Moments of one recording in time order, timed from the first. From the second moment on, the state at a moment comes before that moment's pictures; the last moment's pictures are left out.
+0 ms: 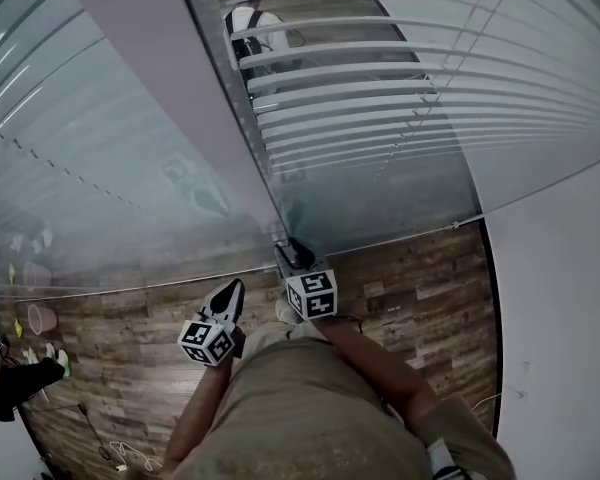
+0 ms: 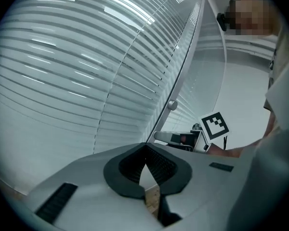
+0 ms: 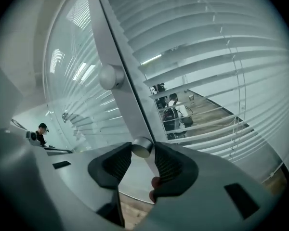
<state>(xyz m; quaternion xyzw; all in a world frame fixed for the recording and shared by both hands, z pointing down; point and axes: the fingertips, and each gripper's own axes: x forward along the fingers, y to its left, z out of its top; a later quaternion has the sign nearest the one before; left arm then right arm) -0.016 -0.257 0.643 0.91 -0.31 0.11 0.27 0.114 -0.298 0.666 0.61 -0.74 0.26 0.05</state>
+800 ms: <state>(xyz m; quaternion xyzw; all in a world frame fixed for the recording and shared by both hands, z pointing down) -0.029 -0.239 0.623 0.90 -0.35 0.09 0.25 0.121 -0.286 0.642 0.48 -0.71 0.48 -0.18</state>
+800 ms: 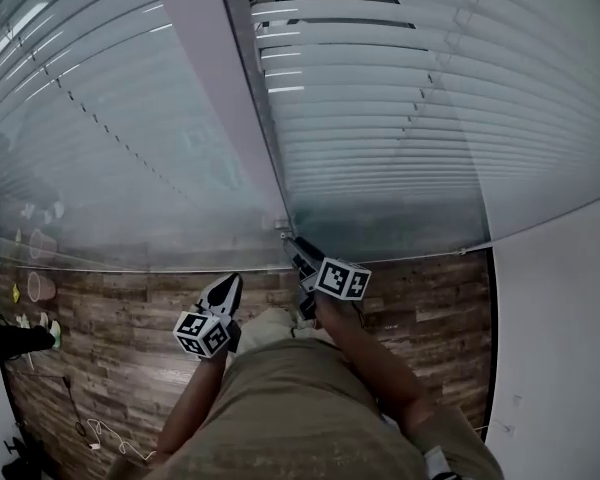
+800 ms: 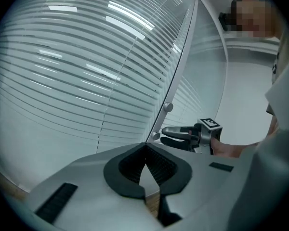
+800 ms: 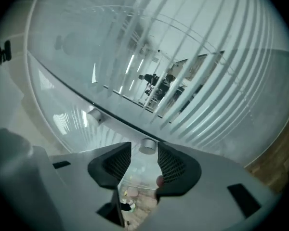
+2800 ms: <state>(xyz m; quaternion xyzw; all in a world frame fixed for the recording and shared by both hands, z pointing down) -0.133 -0.313 0.601 0.93 -0.24 0.06 0.28 0.095 -0.297 0.550 0.70 -0.65 0.27 0.06</state>
